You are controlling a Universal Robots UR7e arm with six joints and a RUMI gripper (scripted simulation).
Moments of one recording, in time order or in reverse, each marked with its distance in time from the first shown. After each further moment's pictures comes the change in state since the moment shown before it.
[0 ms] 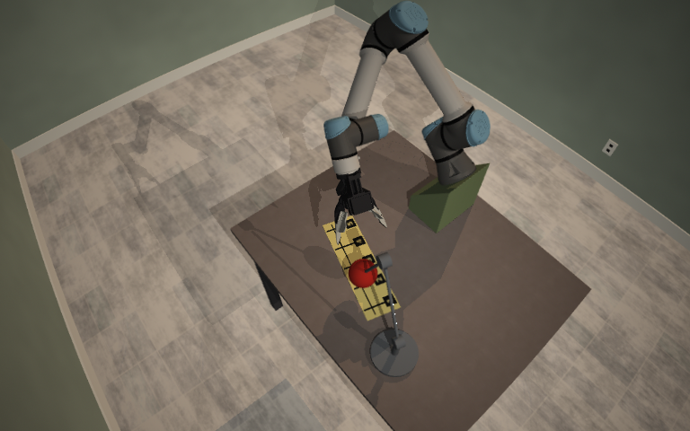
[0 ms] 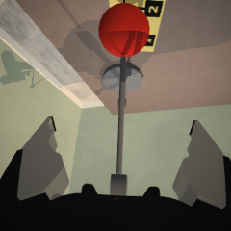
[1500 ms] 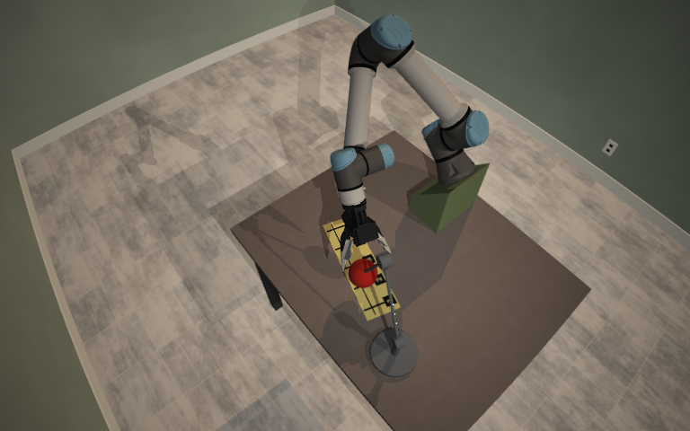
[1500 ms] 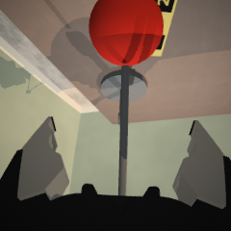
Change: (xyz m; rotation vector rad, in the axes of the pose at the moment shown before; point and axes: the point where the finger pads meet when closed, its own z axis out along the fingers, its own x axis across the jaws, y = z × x) arm -0.004 -0.006 0.091 0.017 0.001 0.012
